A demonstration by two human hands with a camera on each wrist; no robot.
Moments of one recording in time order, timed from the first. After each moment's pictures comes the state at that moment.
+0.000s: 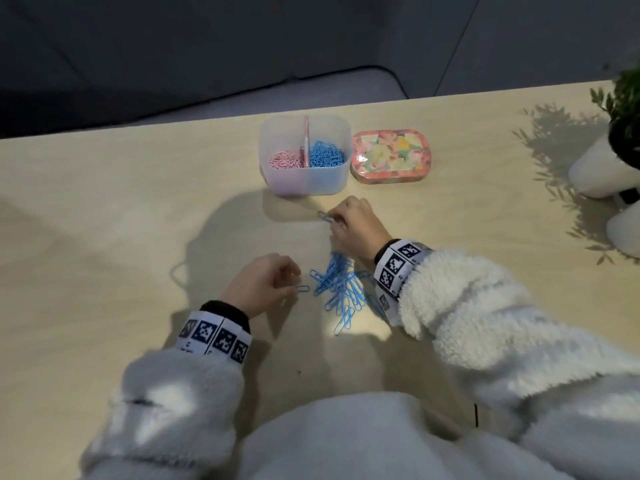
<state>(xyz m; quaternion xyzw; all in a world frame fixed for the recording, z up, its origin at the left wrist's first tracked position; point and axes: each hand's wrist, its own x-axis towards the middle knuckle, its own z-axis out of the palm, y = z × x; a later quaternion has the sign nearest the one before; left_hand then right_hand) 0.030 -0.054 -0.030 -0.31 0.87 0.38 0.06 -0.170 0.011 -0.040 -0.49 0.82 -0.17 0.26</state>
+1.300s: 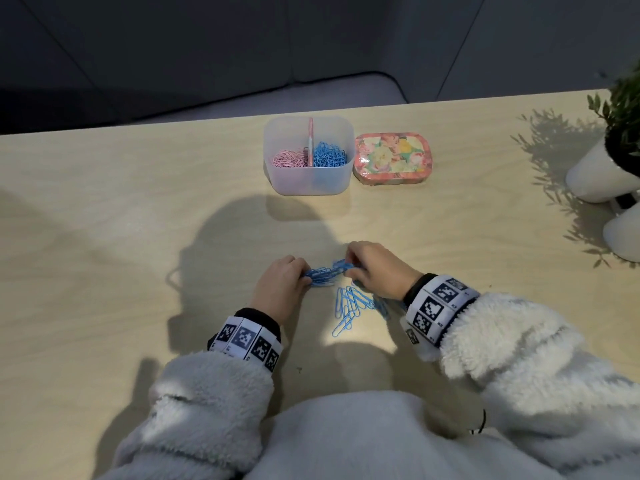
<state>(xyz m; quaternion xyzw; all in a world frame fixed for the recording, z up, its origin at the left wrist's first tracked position) 0.014 -0.023 -0.042 -0.34 0.89 0.31 0.03 -0.154 0.072 -0.032 -0.54 0.76 -0.15 0.33</state>
